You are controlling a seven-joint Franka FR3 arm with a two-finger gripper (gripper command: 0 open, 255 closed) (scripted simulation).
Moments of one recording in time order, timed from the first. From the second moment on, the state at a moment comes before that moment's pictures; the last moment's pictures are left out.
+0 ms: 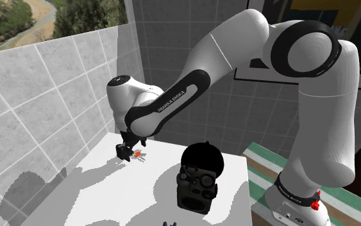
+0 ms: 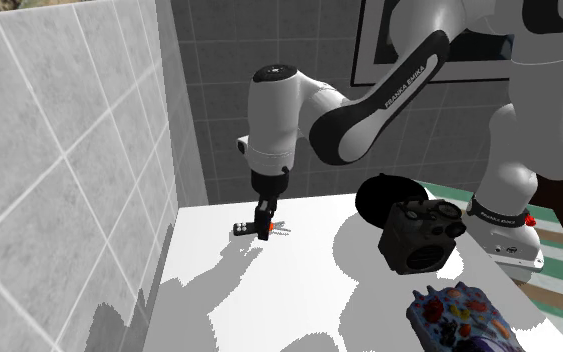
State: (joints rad) arm 0.29 0.33 0.34 -1.91 -0.21 2.27 0.52
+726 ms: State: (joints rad) arm 0.29 0.33 0.34 -1.91 -0.21 2.27 0.52
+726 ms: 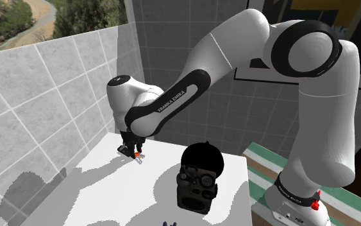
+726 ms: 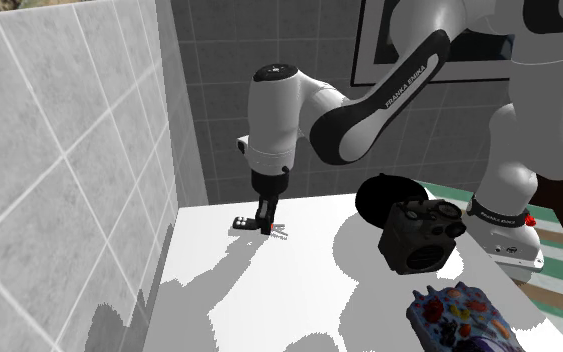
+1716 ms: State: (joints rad) arm 0.28 0.26 0.36 -1.85 -0.17 2.14 0.49
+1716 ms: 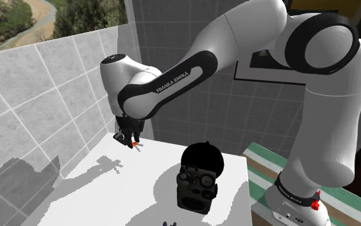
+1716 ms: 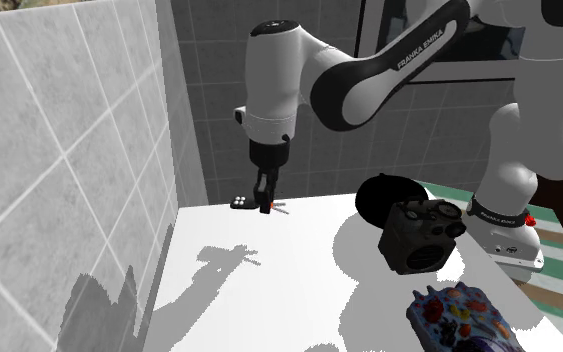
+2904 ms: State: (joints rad) arm 0.28 0.20 0.37 -1.68 -0.13 1.92 0.45
